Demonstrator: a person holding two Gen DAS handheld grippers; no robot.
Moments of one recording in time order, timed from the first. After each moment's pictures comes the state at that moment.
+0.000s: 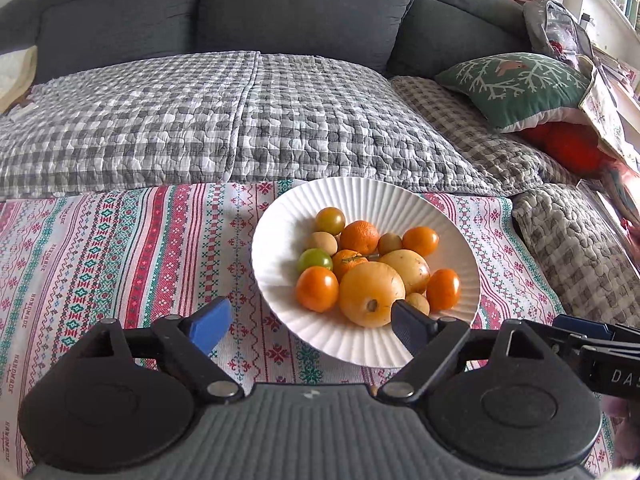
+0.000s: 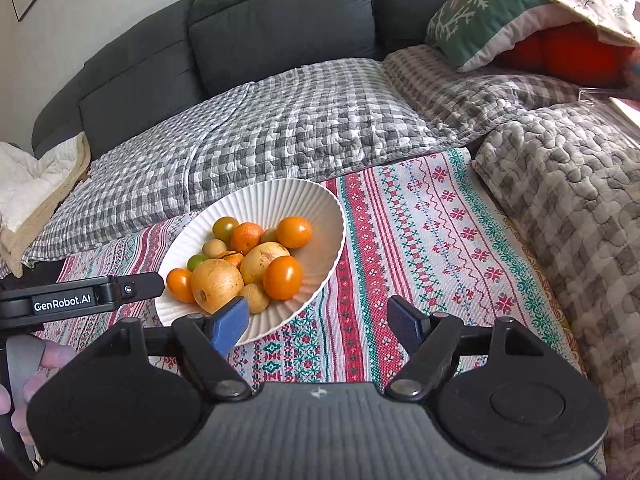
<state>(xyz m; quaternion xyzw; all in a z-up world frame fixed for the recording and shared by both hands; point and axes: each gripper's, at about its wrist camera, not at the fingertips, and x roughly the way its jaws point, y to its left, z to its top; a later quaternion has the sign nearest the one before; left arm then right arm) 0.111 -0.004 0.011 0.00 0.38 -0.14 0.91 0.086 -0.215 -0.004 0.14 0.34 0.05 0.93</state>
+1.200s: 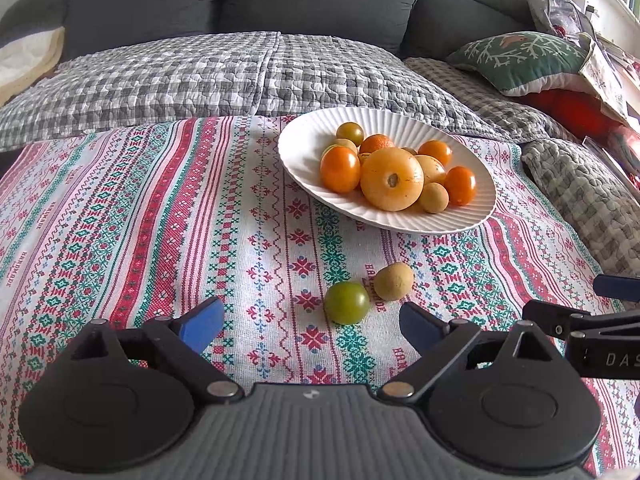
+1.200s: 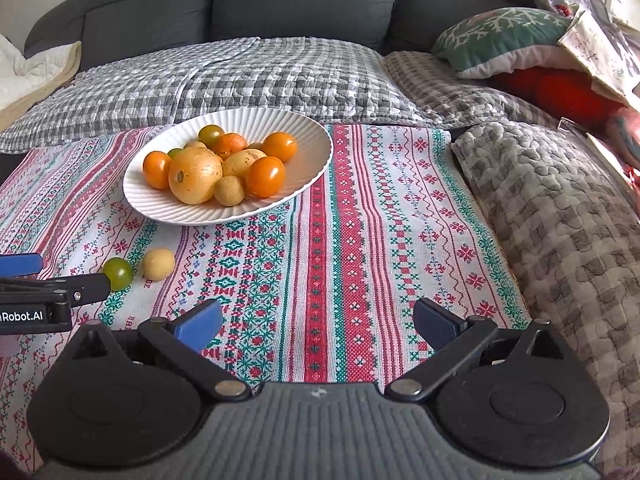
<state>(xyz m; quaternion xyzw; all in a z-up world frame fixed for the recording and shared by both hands) 0.051 0.010 -0.049 0.00 0.38 -0.12 0.92 0.049 -0.180 -0.043 -0.01 0.35 0.00 0.94</state>
